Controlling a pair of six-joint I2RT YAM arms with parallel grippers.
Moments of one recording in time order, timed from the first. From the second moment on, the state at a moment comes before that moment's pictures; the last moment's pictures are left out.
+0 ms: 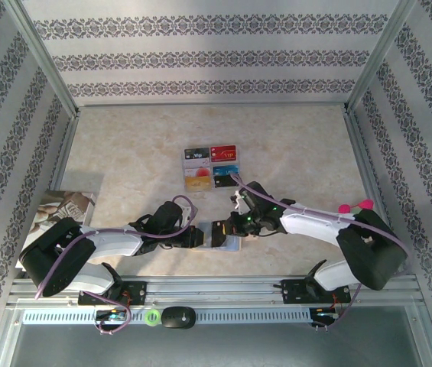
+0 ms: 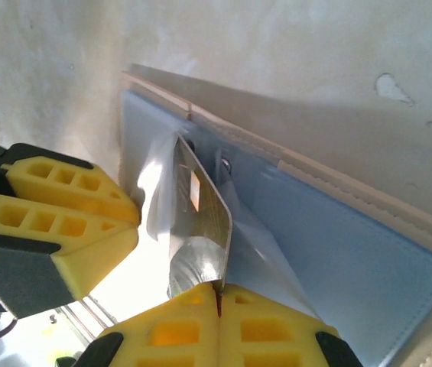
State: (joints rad) left arm -0.74 1.39 0.37 0.21 0.40 -0.74; right arm 0.69 1.40 0.63 -0.25 -0.49 0.72
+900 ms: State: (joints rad) left arm -0.74 1.37 0.38 0.19 0.42 -0.73; right arm 0.72 1.39 0.58 0.06 -0.55 0.65
